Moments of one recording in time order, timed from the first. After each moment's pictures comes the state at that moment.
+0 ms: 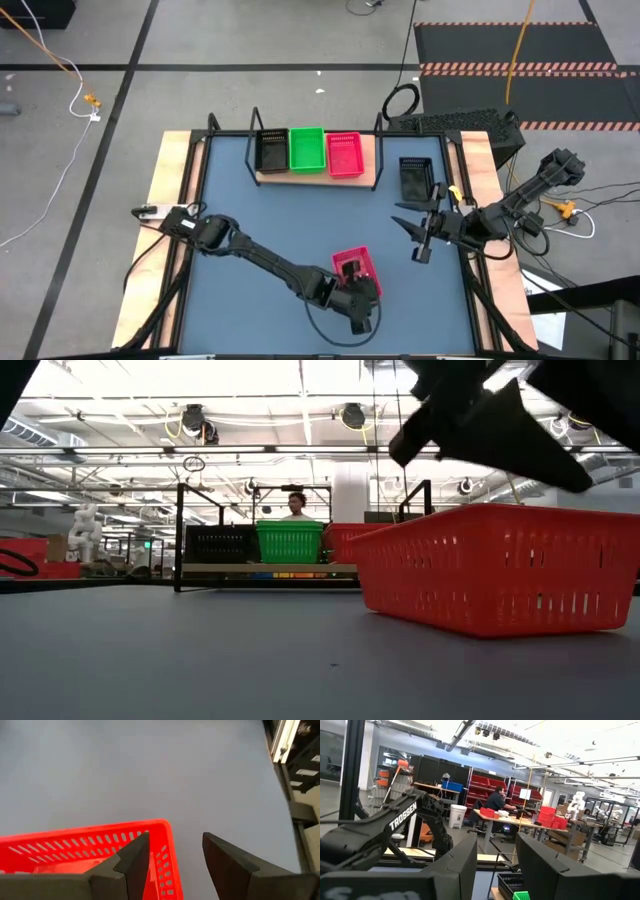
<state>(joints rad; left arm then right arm) -0.43 2.39 2.00 -0.38 -0.34 -0.42 0.60 0.84 0.54 0.63 0.84 -0.41</state>
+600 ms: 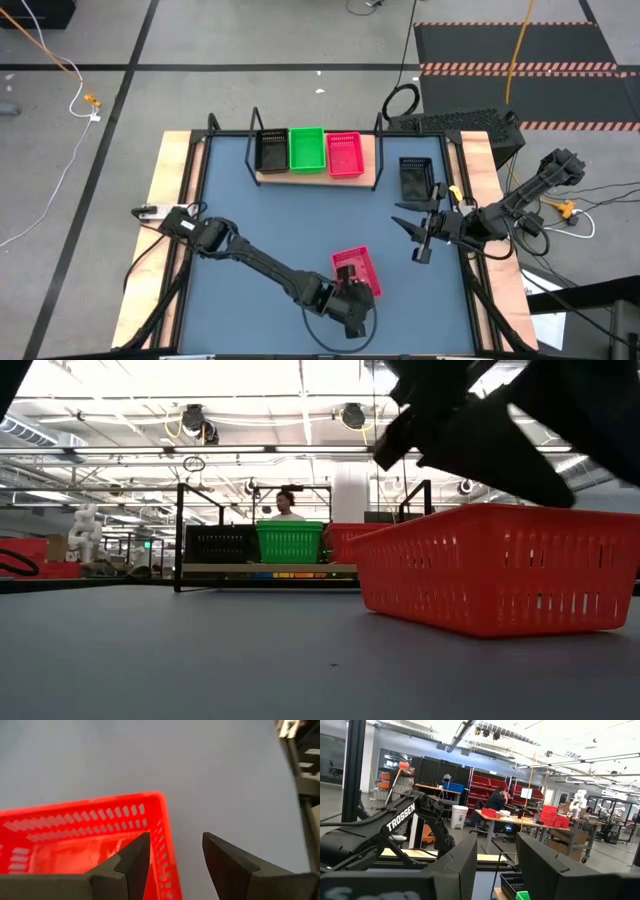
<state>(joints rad) -0.46 2.39 1.99 -0.43 -0.36 -0.43 0.60 0.84 0.54 0.63 0.84 -0.39</state>
